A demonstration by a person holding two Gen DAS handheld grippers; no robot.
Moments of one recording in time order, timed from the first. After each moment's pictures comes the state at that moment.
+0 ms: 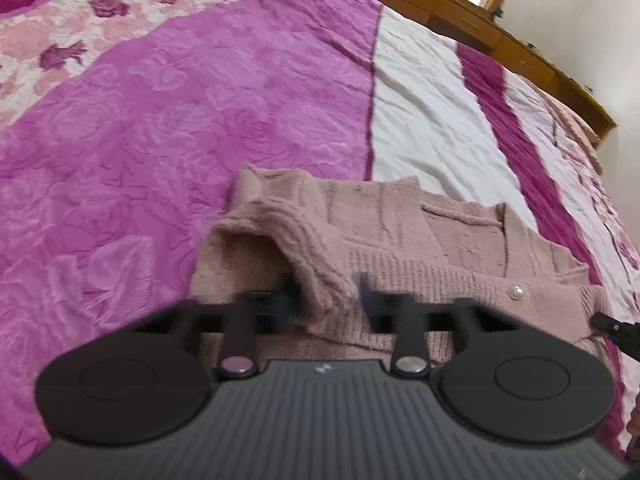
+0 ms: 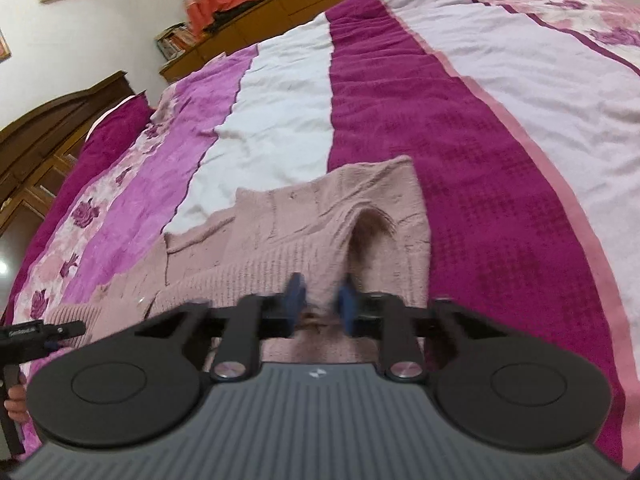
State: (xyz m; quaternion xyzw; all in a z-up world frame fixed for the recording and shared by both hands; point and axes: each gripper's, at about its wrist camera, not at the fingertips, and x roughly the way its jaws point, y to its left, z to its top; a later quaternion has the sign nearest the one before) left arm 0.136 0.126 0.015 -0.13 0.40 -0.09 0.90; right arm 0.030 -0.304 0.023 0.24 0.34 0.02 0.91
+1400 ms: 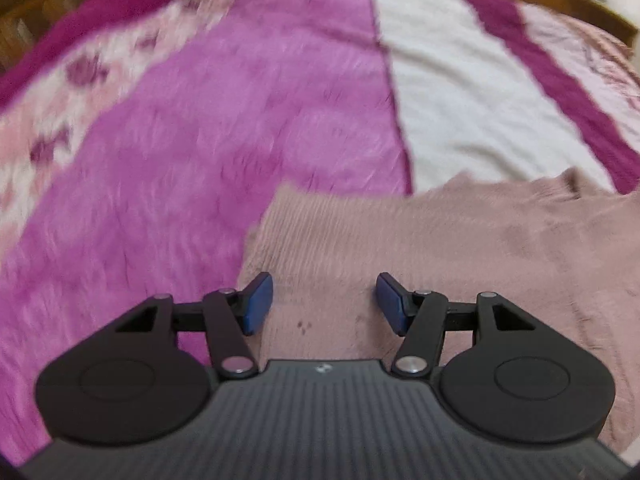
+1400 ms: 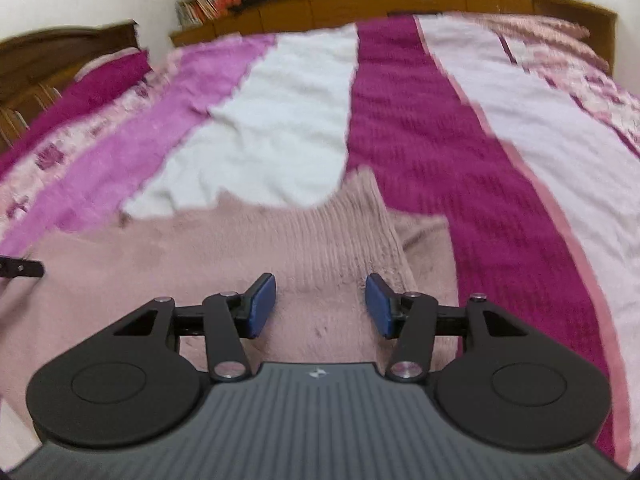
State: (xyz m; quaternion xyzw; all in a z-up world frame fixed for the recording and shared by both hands) left arm 0.203 0.096 0.001 0.02 0.42 -0.04 0.91; right arm 0.097 -0.267 0.007 0.10 0.34 -0.01 0.94
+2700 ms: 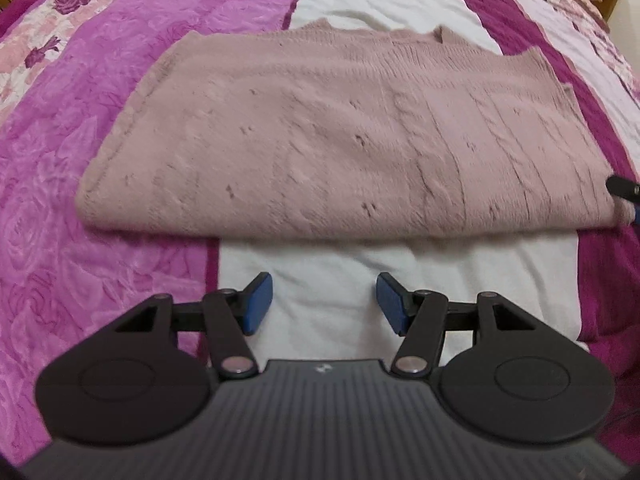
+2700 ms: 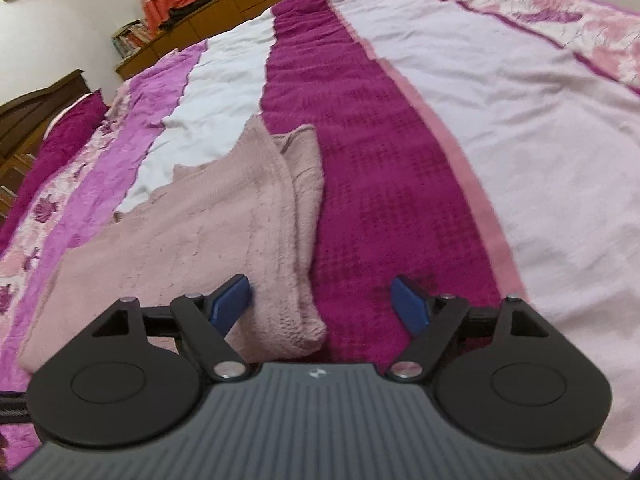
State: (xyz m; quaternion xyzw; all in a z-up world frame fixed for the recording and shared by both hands) left arm 0.040 0.010 -0.006 0.02 0.50 -0.07 0.86; right arm -0.030 -0.332 0.005 0.24 0.37 -0.05 0.90
